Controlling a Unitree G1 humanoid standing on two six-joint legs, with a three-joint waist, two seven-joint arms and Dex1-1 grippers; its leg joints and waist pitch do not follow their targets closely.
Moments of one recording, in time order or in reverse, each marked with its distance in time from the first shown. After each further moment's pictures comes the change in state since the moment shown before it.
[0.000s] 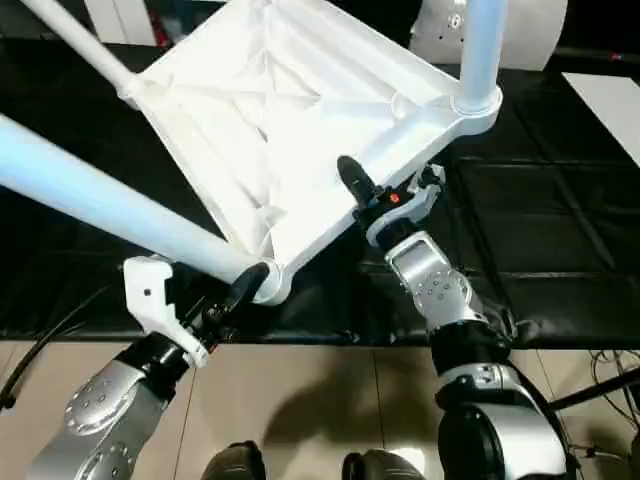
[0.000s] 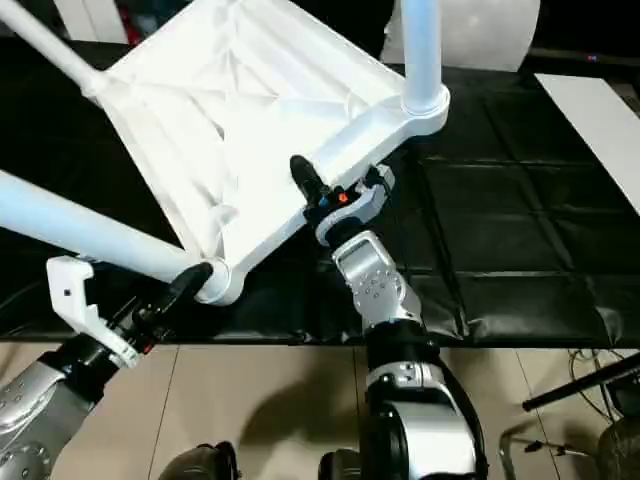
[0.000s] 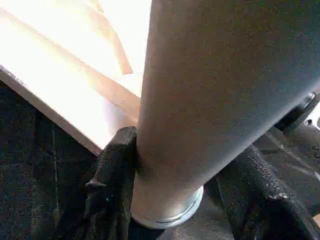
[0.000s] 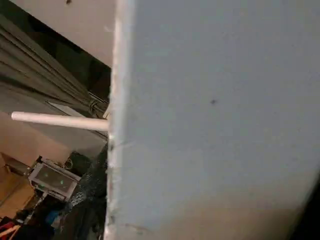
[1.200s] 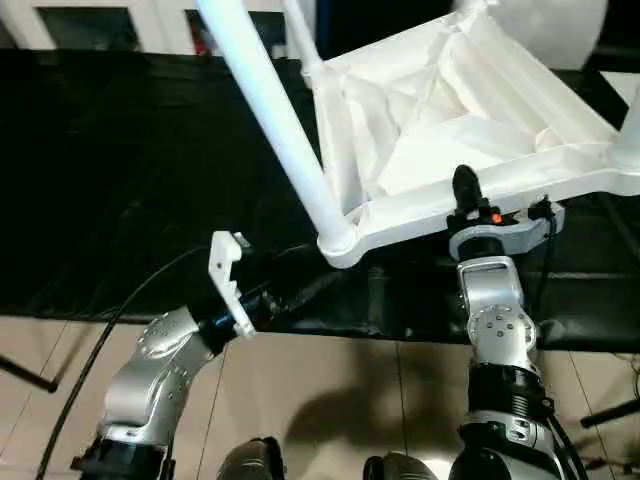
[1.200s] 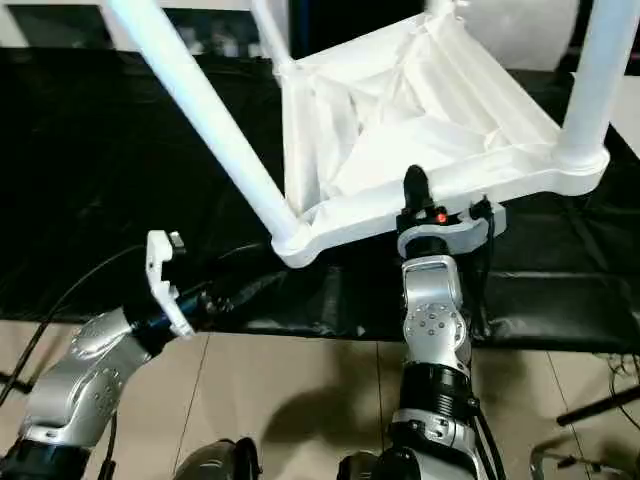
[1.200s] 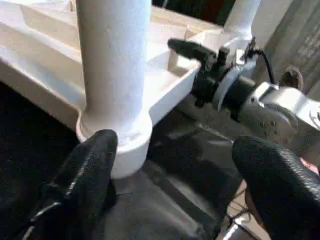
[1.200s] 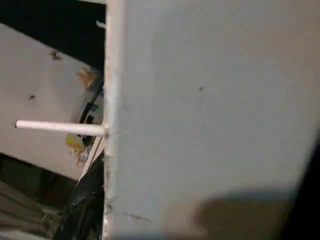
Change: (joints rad) left arm -0.274 0.046 -0.145 0.483 0.024 -0.273 -0.474; right arm 0.195 0.012 -0.165 -0.346 0.078 -0.121 -0.294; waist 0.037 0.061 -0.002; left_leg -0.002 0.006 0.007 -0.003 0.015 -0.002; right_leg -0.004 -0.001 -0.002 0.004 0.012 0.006
